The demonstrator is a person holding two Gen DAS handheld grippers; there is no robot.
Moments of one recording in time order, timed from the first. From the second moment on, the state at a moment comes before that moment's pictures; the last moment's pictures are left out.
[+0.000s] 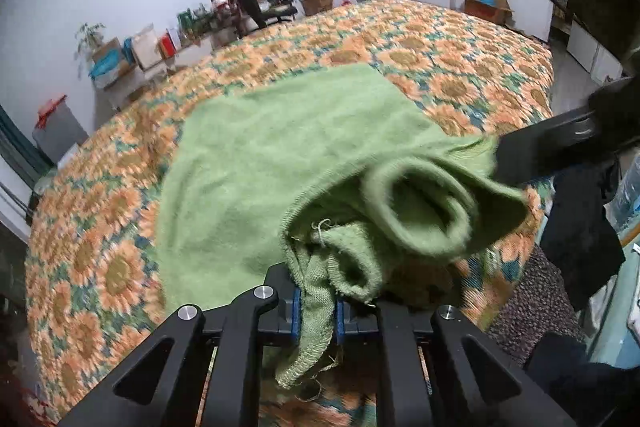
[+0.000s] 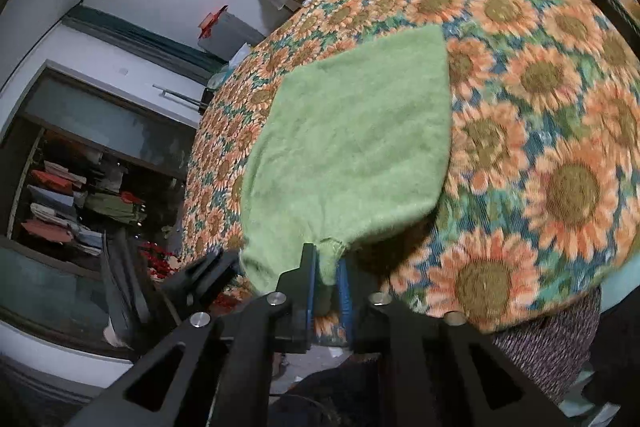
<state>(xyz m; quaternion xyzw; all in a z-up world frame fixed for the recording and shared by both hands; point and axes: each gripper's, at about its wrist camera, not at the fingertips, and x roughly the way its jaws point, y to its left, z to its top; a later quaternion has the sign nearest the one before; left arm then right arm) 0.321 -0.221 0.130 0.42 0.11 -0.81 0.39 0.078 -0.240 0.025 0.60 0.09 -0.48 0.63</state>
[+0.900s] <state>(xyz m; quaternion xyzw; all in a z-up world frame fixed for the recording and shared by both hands) 0.331 -0.221 0.143 0.39 0.12 -0.84 0.37 0.045 -0.266 -0.033 0.71 -0.13 -0.42 0.55</state>
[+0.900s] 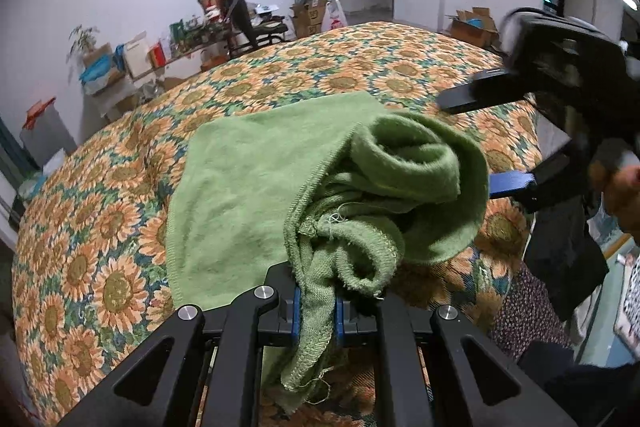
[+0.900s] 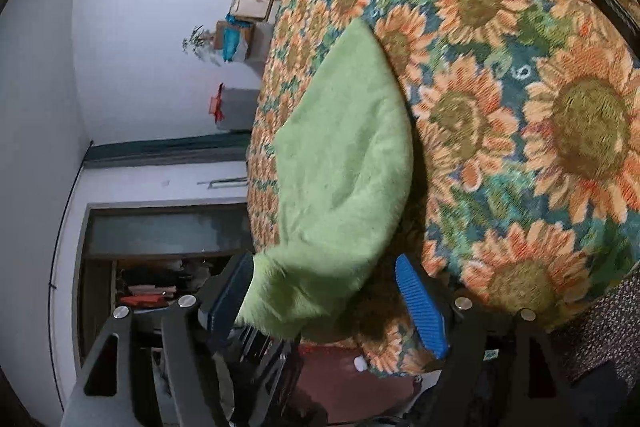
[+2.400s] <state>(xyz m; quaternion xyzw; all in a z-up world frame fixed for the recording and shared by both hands) 0.412 -0.337 0.101 0.34 0.52 -0.69 0.37 0.077 -0.275 -0.040 0.67 -0.02 -0.45 0.59</state>
